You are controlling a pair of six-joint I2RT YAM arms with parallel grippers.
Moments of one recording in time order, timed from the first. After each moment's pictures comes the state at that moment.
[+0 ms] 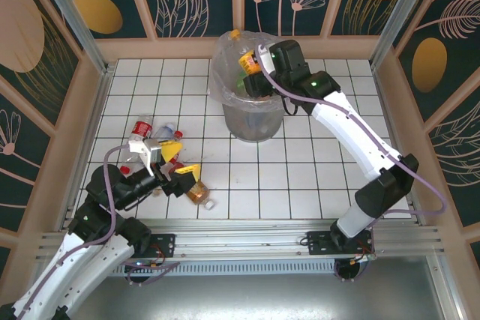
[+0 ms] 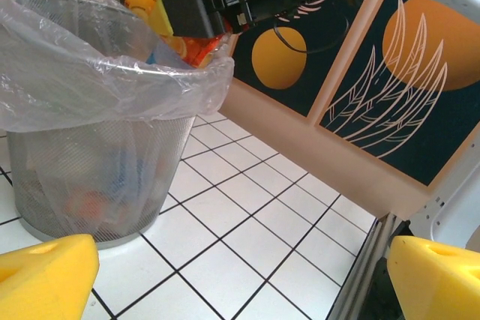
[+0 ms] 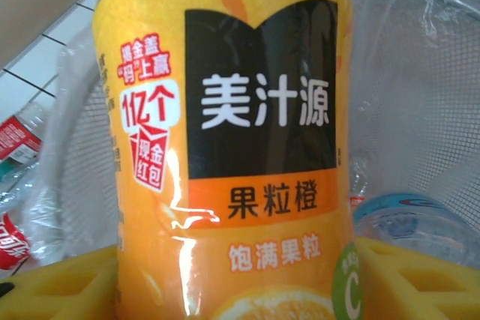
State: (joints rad) left arm -0.60 0.34 0.58 -0.25 0.37 -0.35; right arm 0.61 1.61 1.73 -0.74 0.03 0.07
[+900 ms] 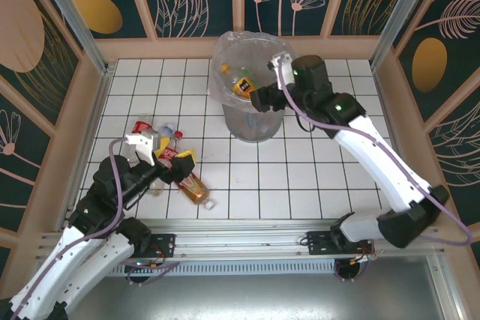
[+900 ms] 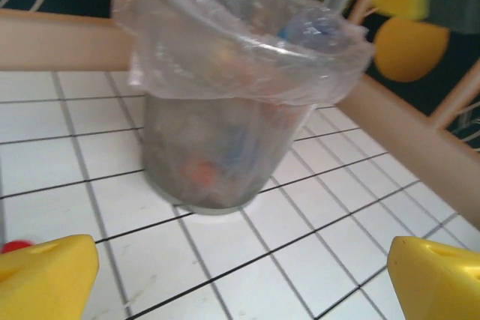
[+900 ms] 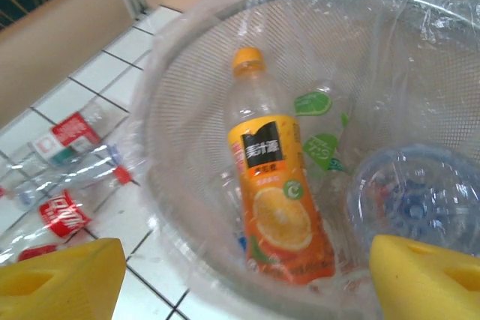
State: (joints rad) left arm -0.60 0.46 0.67 -0.43 0.05 -0.34; right arm 0.63 1.28 1.43 -0.61 -0.09 0.07
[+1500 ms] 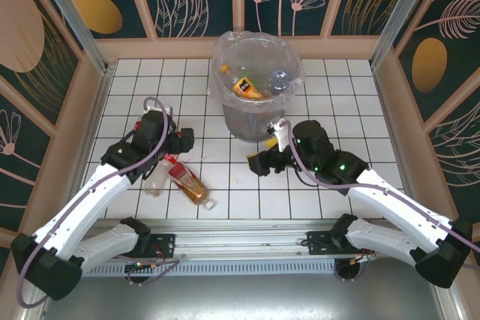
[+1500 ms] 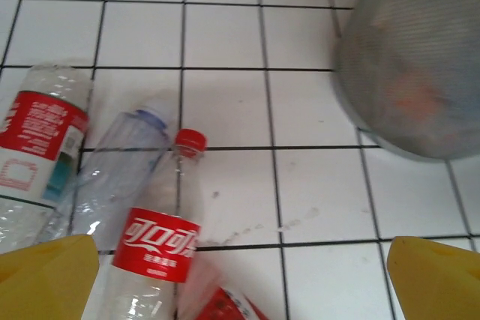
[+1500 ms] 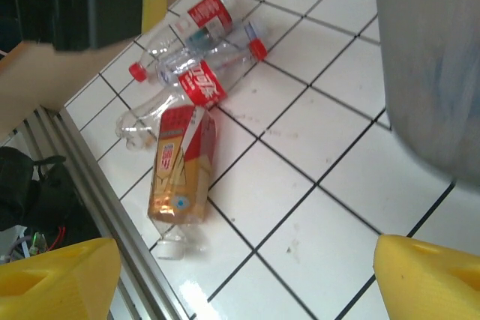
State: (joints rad) left arm -0.49 1.05 0.95 -0.72 -0.27 -0.41; right arm 0.82 0.94 0.82 -0.41 -0.25 0.29
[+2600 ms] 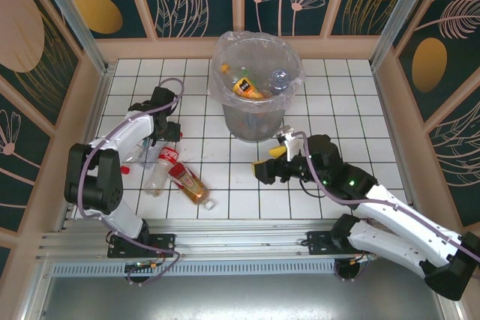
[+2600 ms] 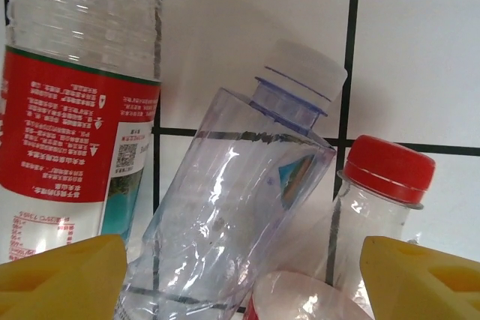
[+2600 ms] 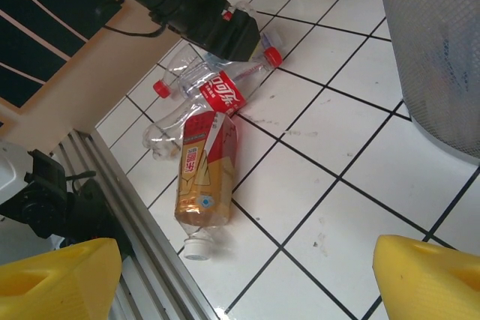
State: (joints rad) left arm -0.22 1.68 1.14 -0.74 -0.26 -0.21; right arm 0.84 0.78 0.70 -0.34 -0.24 0.39
